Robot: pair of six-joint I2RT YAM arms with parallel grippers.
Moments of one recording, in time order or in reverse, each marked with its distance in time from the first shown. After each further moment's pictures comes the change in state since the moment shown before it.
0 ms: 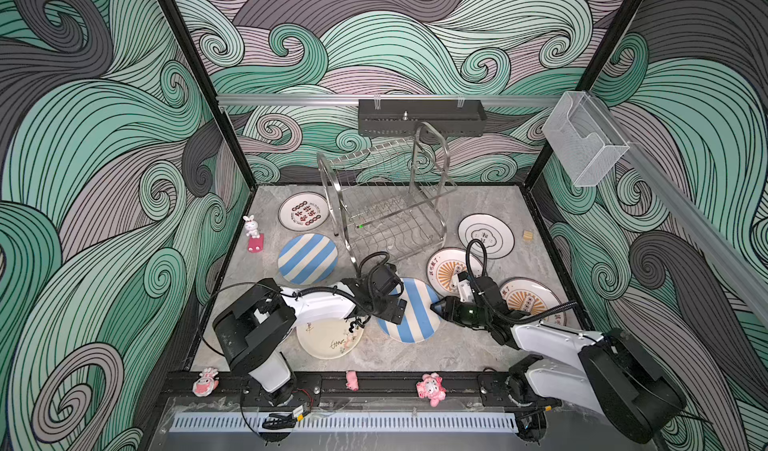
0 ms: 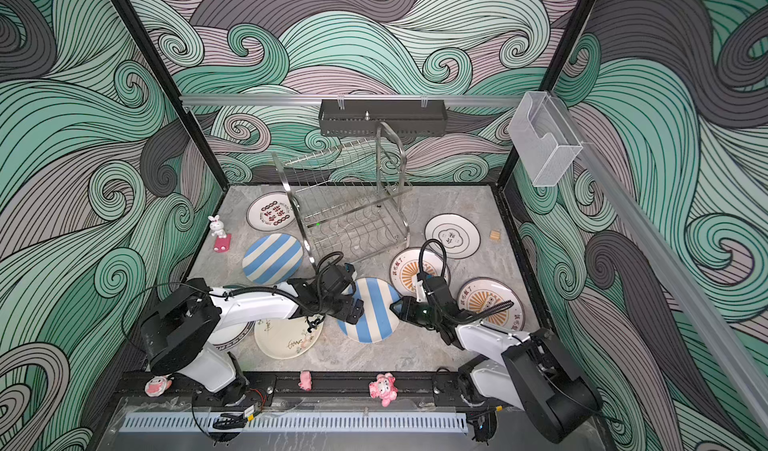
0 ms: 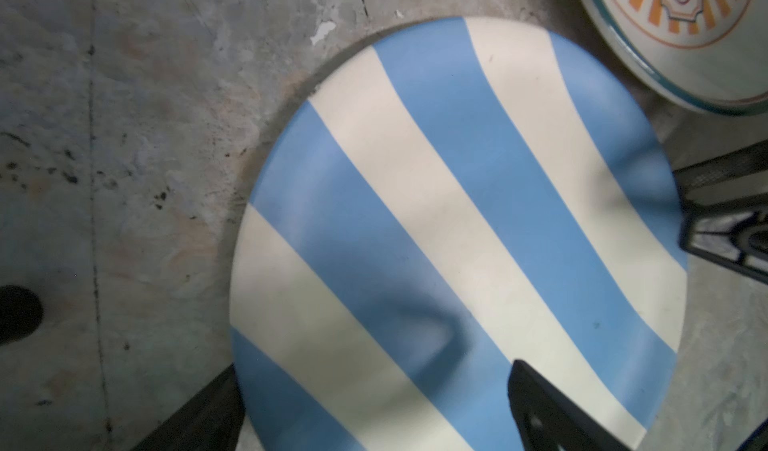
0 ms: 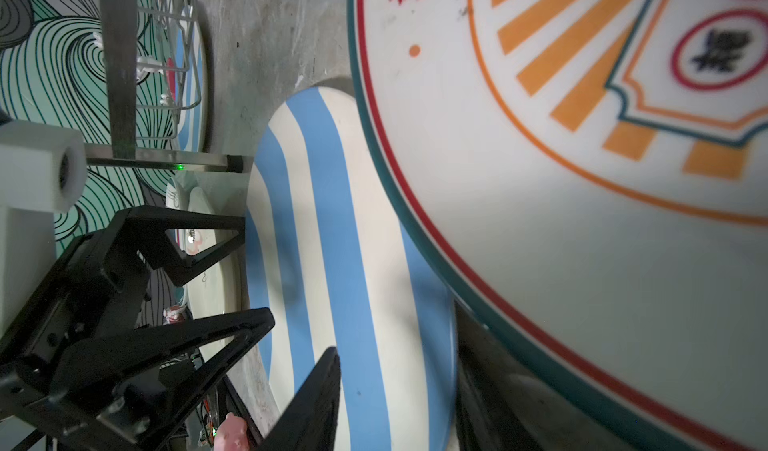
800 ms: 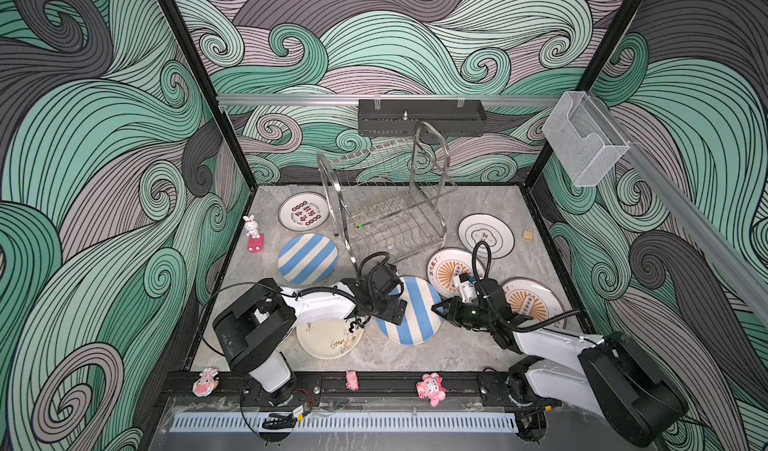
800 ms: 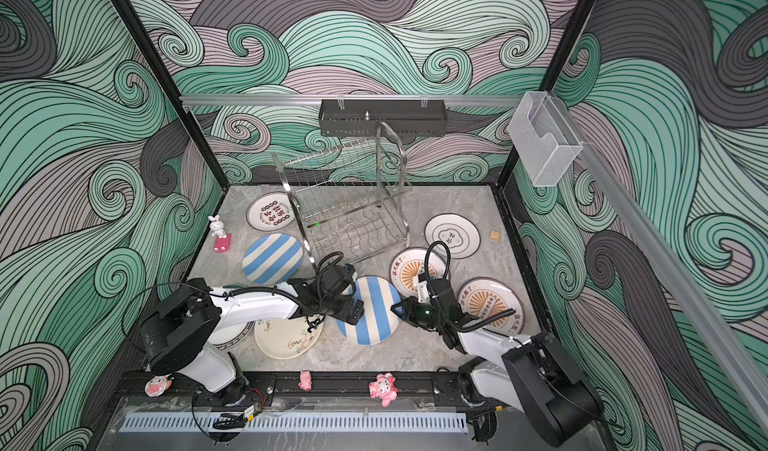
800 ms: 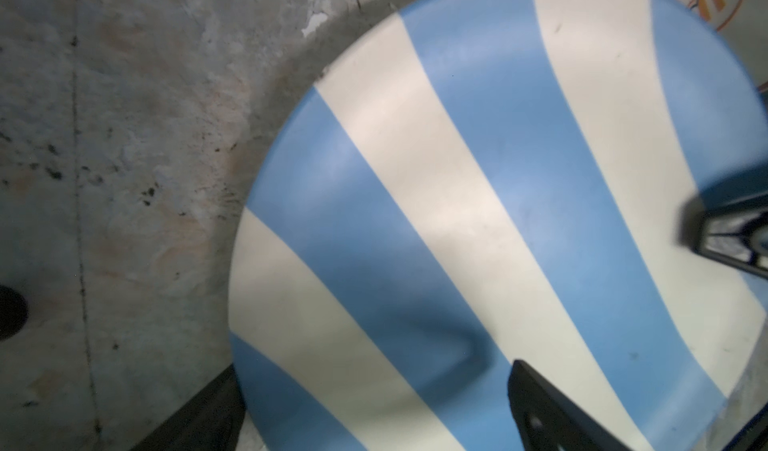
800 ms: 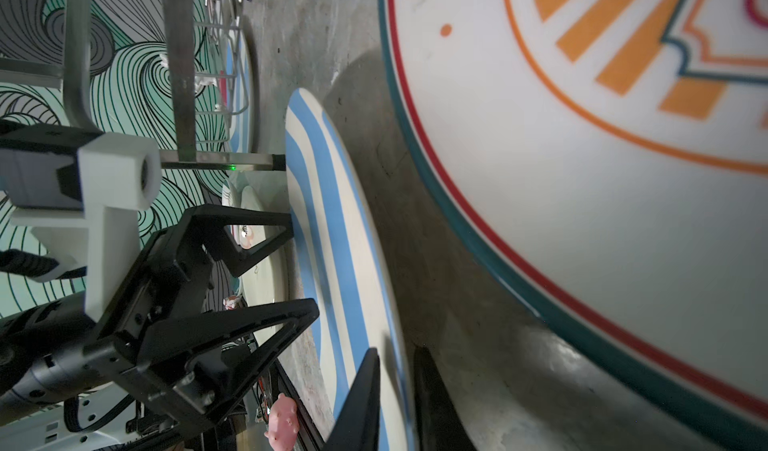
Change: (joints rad) left arm -0.003 0.000 0.000 0.000 0.015 0.000; right arm -0.026 -0.044 -0.041 0.085 -0.085 0.093
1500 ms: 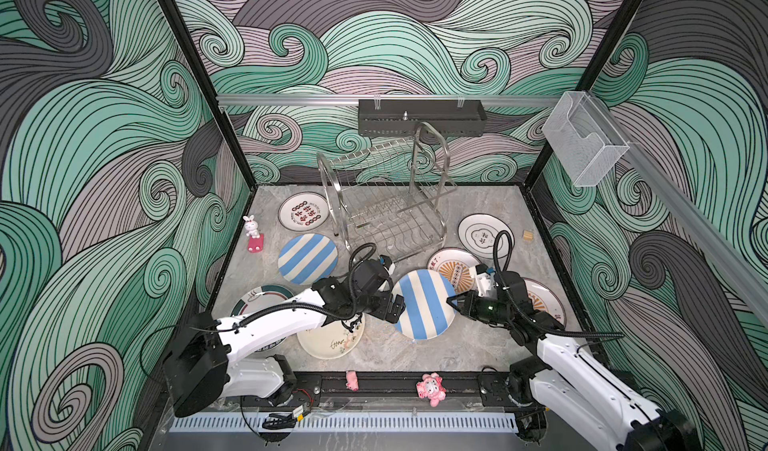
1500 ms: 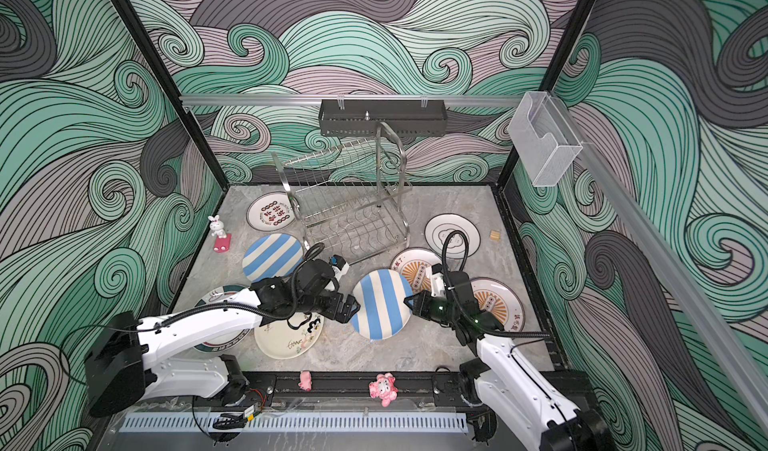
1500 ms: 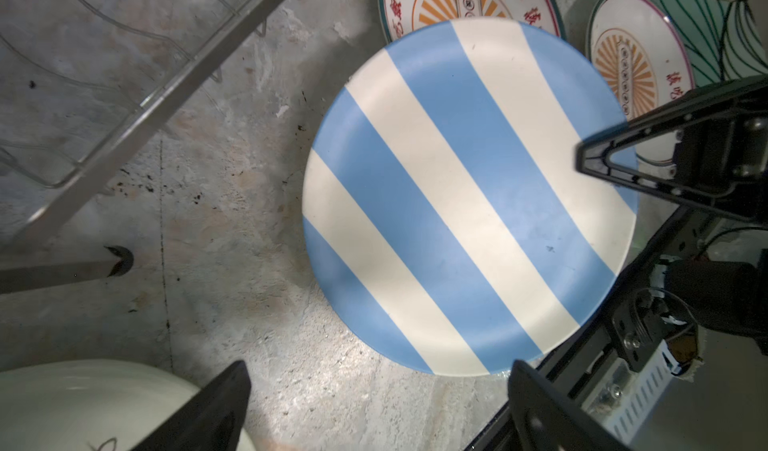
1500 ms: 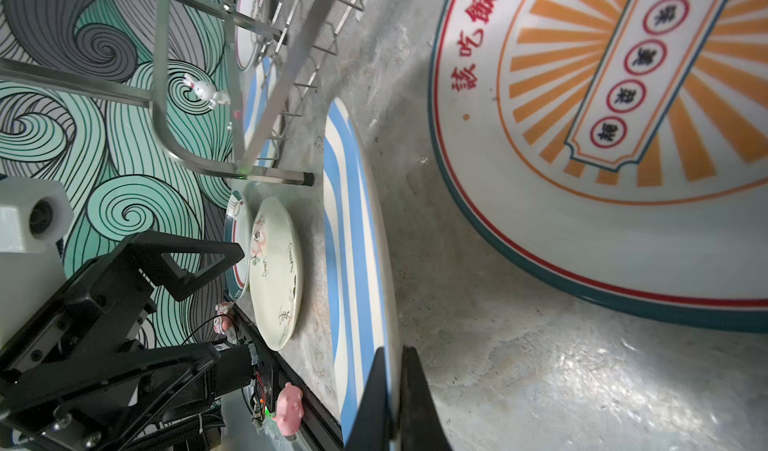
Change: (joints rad) left arm -0.013 -0.352 0.029 -0.206 0.026 0.003; right arm -0.120 -0.379 0.183 -0.591 0.005 -0.198
